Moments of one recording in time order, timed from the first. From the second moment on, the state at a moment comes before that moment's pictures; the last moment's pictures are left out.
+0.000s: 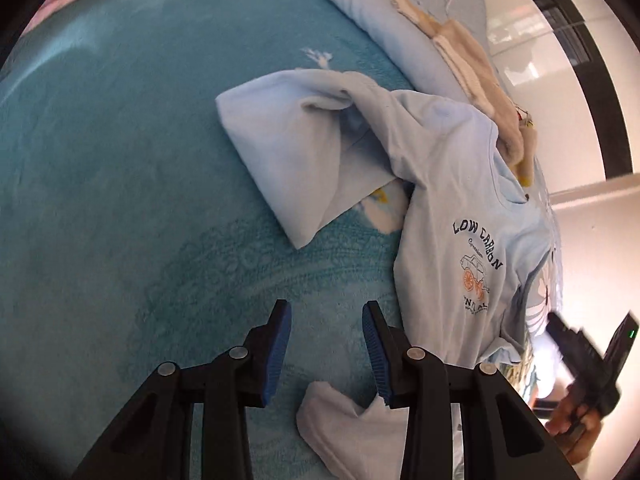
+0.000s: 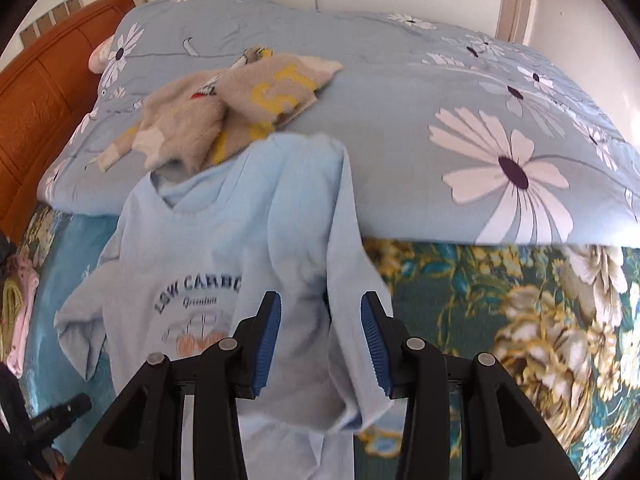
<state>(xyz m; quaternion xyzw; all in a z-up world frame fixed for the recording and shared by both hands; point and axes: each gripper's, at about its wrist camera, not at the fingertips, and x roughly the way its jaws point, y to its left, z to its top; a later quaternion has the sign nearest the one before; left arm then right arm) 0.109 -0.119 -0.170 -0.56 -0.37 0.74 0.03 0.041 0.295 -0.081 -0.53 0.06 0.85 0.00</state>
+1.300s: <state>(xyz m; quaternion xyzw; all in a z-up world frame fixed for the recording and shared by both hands) 0.138 -0.124 -0.147 -0.56 -0.34 0.76 0.01 0.102 0.424 -0.030 -0.50 0.05 0.84 0.21</state>
